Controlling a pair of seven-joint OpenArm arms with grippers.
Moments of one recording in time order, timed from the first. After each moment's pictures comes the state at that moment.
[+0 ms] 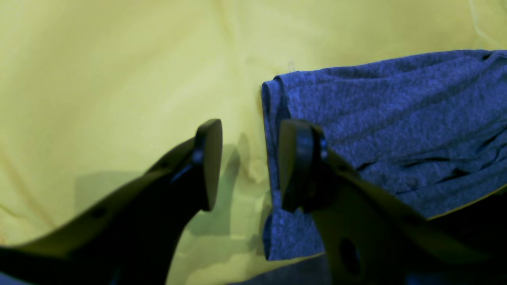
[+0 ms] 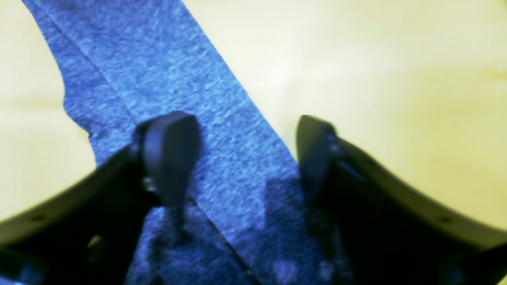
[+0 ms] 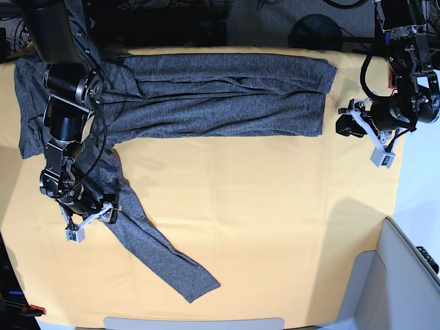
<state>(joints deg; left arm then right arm) 6.1 -26.7 -19.5 100.4 -47.3 -16.7 77.6 37.0 12.0 21.4 34.6 -0.4 26.7 -27.7</state>
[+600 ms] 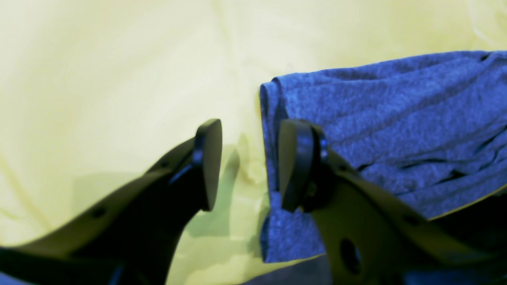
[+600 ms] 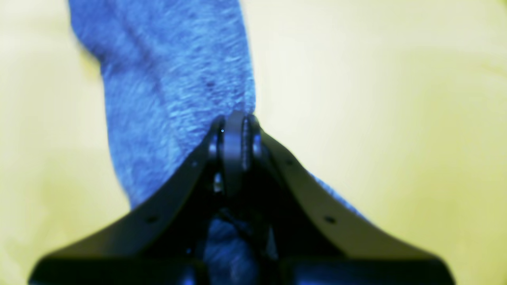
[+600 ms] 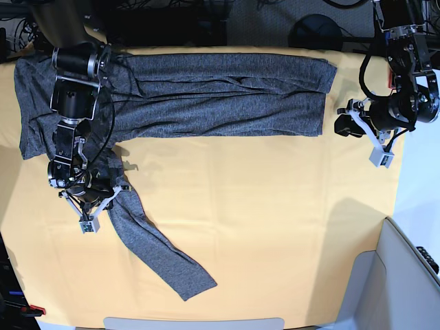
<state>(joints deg) 6.2 -25.7 -19.5 100.4 -47.4 -16.7 77.6 26.6 10.4 13.4 55.9 -0.6 26.6 -38.5</state>
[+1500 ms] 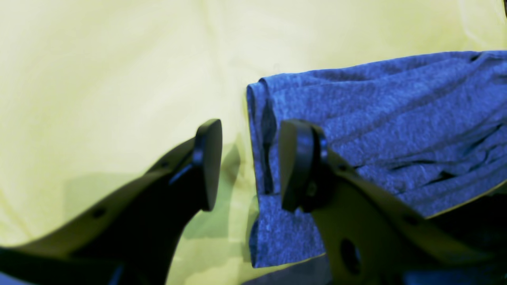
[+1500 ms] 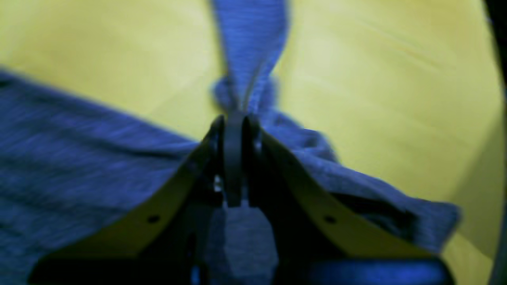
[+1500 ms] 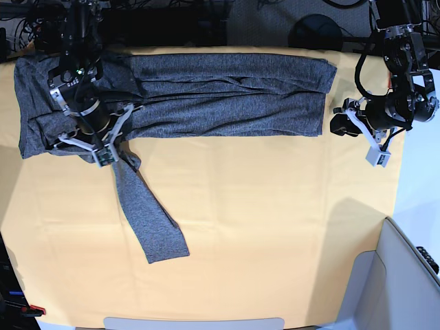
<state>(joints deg) 6.2 -24.7 -19.5 100.5 -47.3 -16.7 77.6 -11.0 7.7 6.5 117.2 -0.7 27.8 -51.6</state>
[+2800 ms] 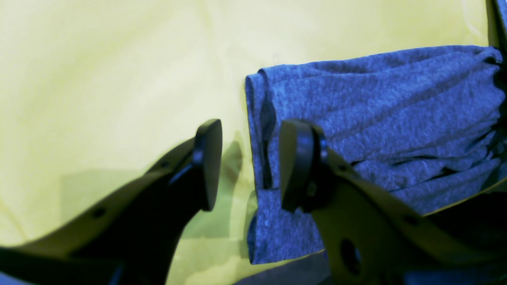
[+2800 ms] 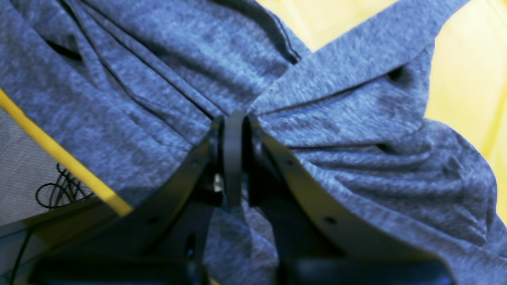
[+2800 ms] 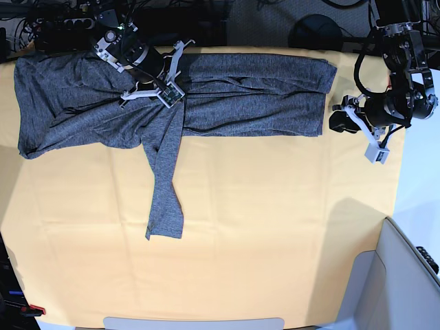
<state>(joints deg) 7.0 -24.5 -19.4 100.5 -47.3 -16.7 77.6 -24.0 12.0 -11.3 117.3 -1.0 27.4 -41.5</state>
